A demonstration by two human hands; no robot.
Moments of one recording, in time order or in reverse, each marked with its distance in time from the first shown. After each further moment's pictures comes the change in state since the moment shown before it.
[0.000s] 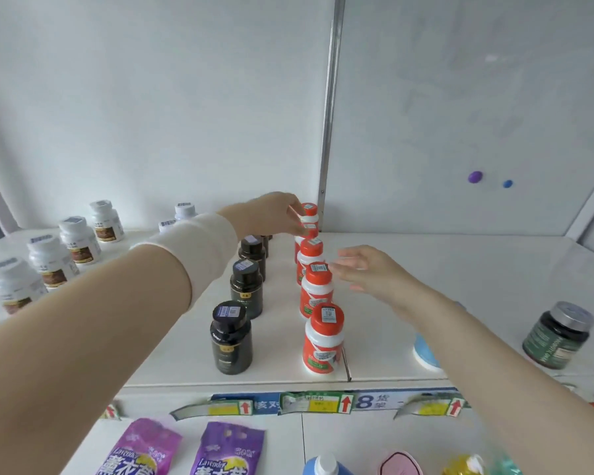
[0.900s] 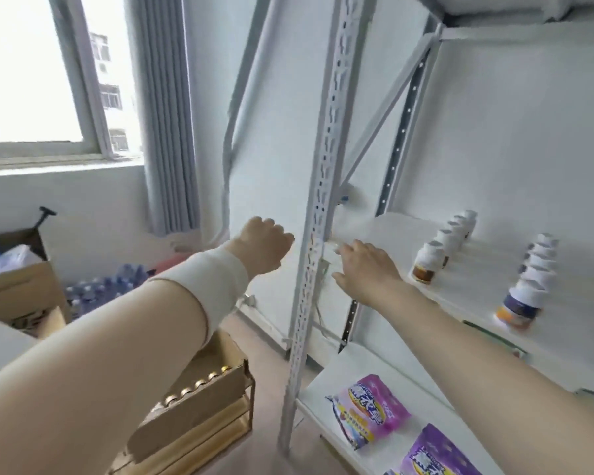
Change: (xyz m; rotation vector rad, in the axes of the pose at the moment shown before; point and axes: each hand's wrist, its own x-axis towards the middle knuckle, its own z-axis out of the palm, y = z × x) left_hand -0.561 -0.274 -0.088 0.987 0.122 -0.703; right_hand -0.210 -0.201 0.470 -1.078 -0.308 -0.953
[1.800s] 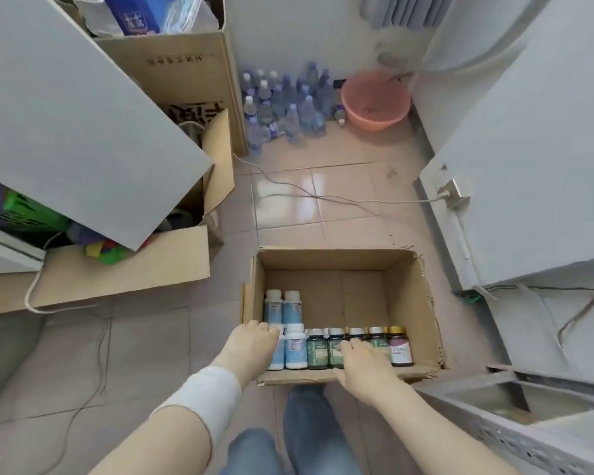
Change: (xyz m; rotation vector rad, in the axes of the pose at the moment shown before) left_hand -0.091 -0.105 0.589 -0.745 -1.055 -0.450; right_hand 0.247 -0.348 0.472 0.034 -1.003 -0.586
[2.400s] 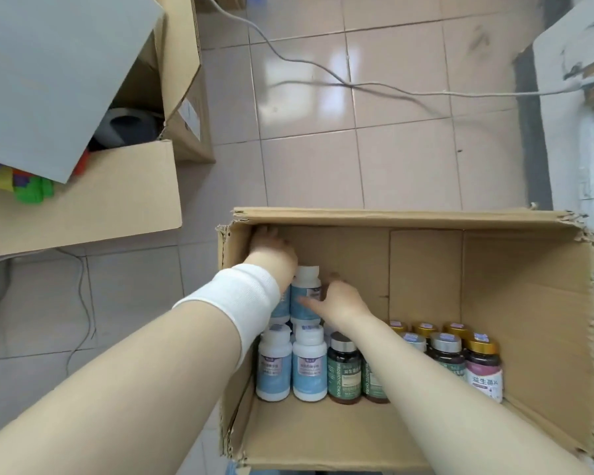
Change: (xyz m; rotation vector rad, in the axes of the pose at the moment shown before) left_hand 0.262 -0.046 0.032 0.211 -0.292 -0.071; right_hand 0.261 -0.010 0.057 0.649 -0.268 0.159
